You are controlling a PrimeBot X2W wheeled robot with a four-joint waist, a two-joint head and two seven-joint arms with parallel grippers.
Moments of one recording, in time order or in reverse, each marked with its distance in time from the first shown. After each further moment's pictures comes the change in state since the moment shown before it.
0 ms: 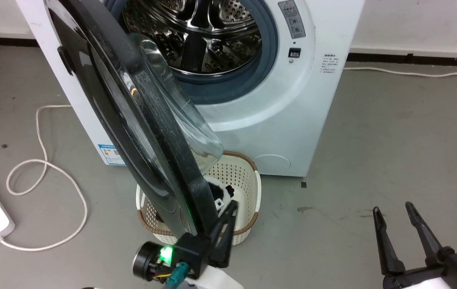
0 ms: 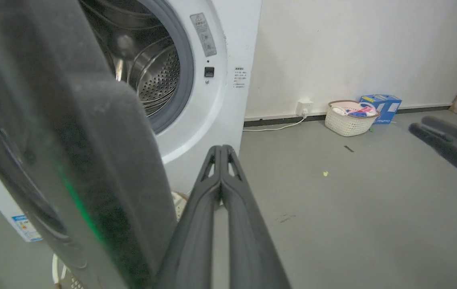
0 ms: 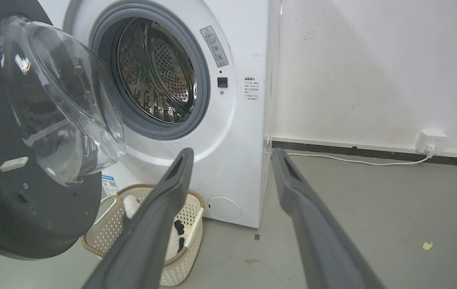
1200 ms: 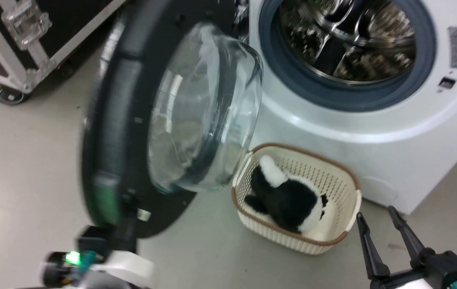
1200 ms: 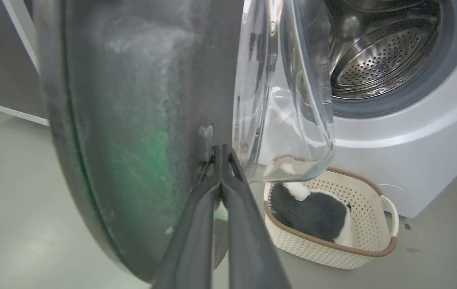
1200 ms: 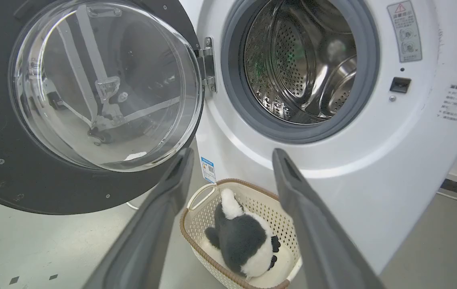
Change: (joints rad) left arm 0.019 0.183 0.220 0.057 -0.117 0.102 -0.012; right arm -0.004 0.001 0.049 0.034 -0.022 0.000 0.000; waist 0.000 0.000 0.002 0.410
